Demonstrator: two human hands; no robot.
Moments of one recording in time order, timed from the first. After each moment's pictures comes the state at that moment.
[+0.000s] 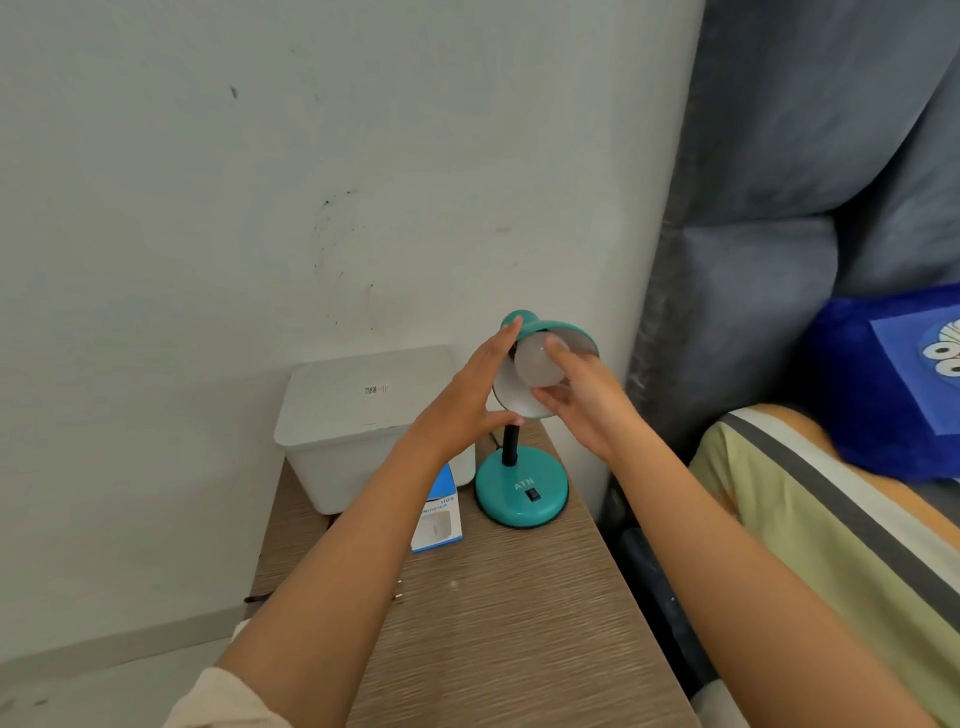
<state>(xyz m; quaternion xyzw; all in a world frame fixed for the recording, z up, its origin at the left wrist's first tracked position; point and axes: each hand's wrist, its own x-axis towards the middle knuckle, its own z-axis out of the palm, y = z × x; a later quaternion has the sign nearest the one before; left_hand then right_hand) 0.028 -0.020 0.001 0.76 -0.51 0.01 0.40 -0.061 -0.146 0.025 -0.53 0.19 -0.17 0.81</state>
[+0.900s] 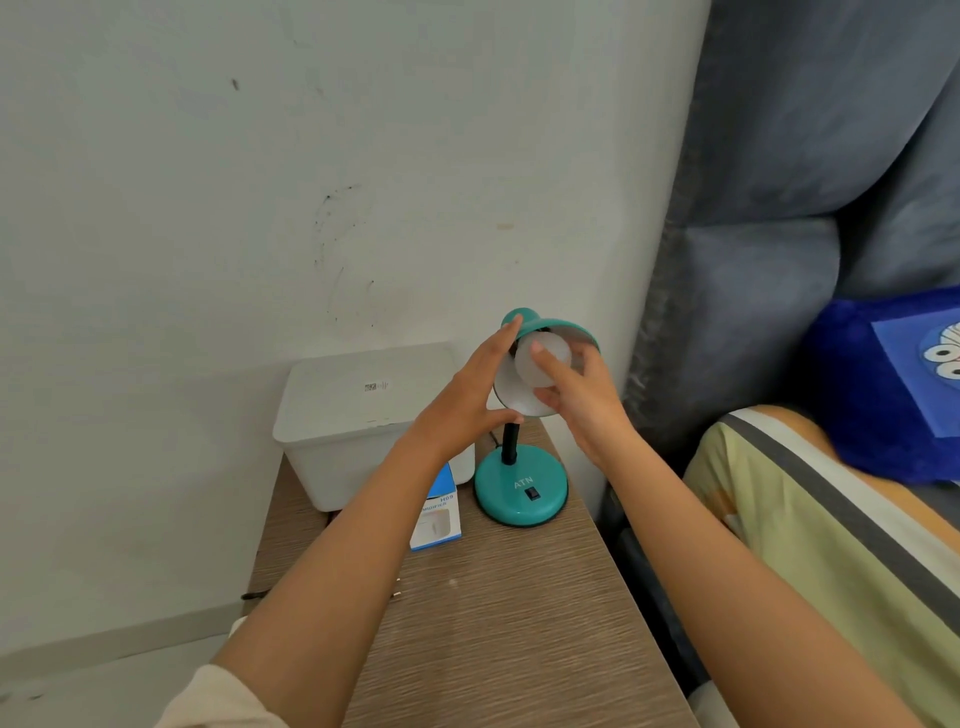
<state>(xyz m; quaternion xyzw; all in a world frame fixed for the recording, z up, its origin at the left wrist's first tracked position) 0.030 -0.019 -0.004 0.77 -0.50 0.00 0.40 -0.060 -0.139 0.017 -0.59 0.19 -0.24 0.75</state>
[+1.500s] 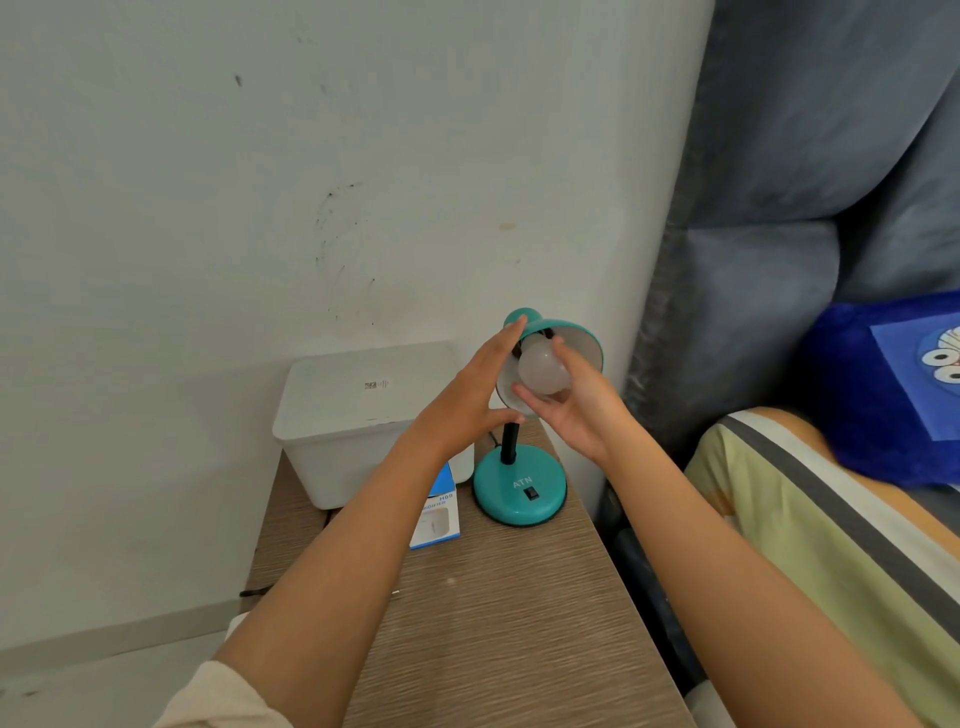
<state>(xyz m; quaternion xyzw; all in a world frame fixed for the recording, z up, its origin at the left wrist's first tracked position) 0.030 -0.019 -0.003 0.76 -0.51 0.01 0.40 -0.061 -0.138 0.024 -0.43 0.17 -0.16 0.87</state>
